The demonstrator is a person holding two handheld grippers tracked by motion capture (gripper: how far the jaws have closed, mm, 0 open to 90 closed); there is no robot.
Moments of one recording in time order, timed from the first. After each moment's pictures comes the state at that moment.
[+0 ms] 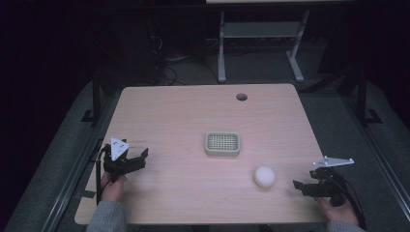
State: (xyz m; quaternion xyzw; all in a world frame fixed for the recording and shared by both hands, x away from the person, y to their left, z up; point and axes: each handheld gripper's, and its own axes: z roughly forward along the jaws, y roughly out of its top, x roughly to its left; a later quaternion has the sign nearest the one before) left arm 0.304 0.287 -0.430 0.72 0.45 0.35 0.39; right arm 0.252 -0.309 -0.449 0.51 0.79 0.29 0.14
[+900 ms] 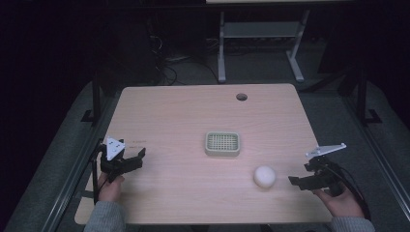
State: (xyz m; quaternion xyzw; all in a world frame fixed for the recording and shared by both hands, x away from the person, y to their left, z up) left arm 0.303 0.295 -0.428 0.72 0.46 0.35 0.39; right arm 0.266 -0.285 -0.405 0.47 0.83 0.27 0.10
